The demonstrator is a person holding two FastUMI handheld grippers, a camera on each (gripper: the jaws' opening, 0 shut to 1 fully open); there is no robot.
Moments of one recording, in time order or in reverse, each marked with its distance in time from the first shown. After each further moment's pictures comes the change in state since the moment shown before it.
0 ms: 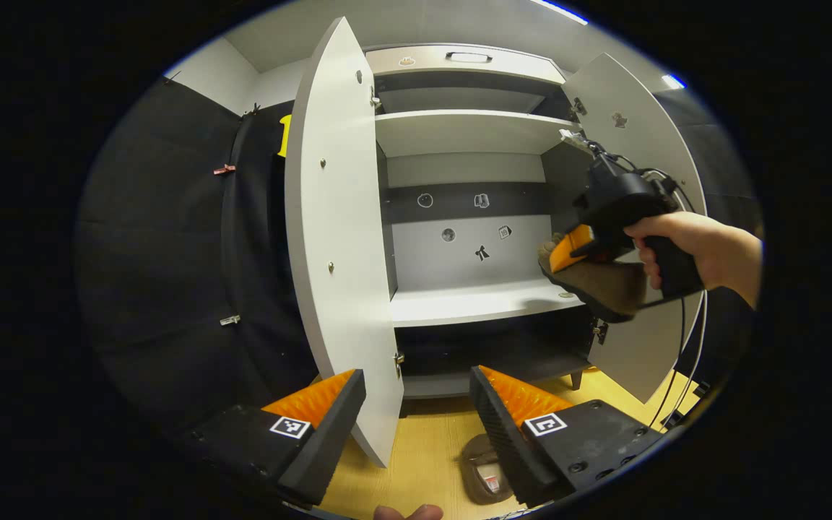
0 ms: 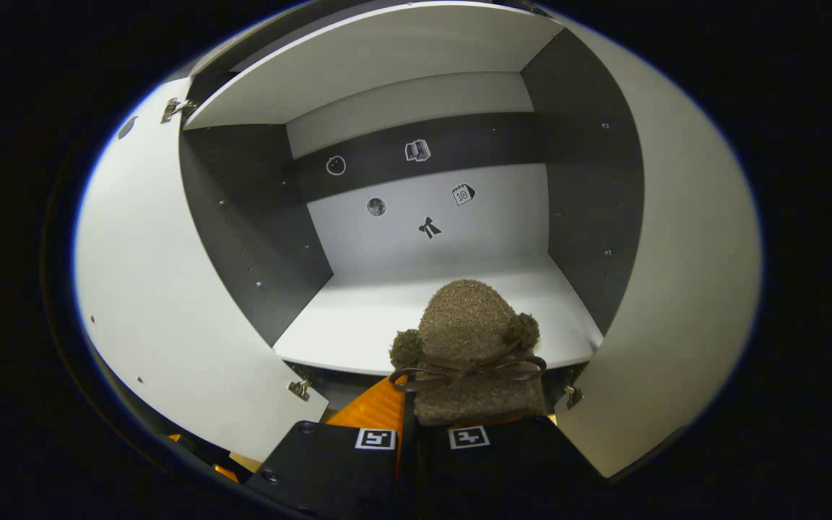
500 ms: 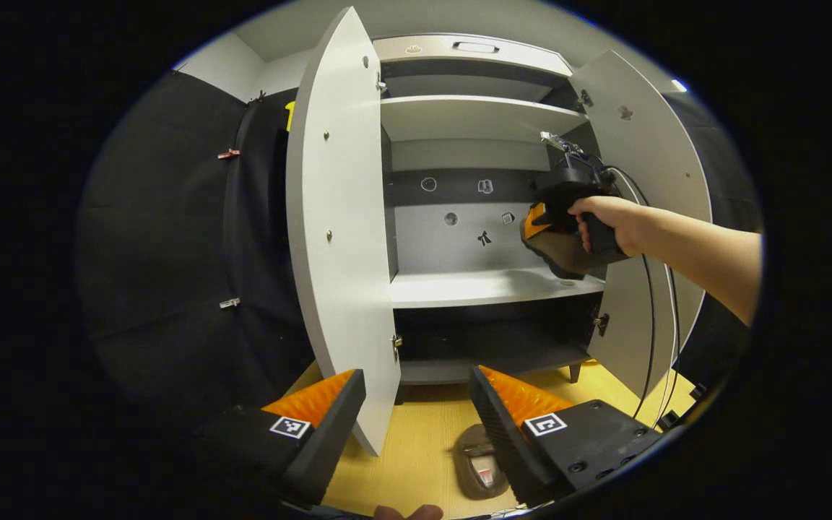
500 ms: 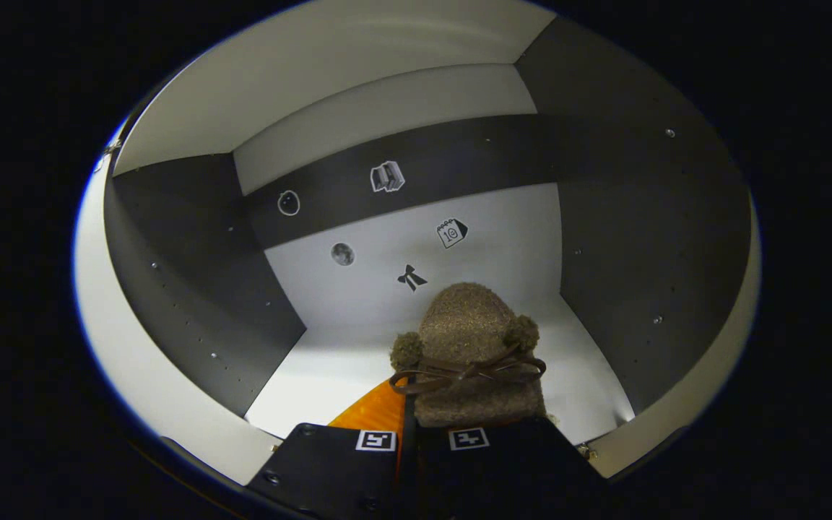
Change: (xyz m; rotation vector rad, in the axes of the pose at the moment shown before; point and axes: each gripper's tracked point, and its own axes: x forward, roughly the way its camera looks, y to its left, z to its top) left arm 0.002 -0.005 -0.024 -0.023 0.055 0.010; right arm 0.105 -0.026 0.071 0.063 -0.097 -0.043
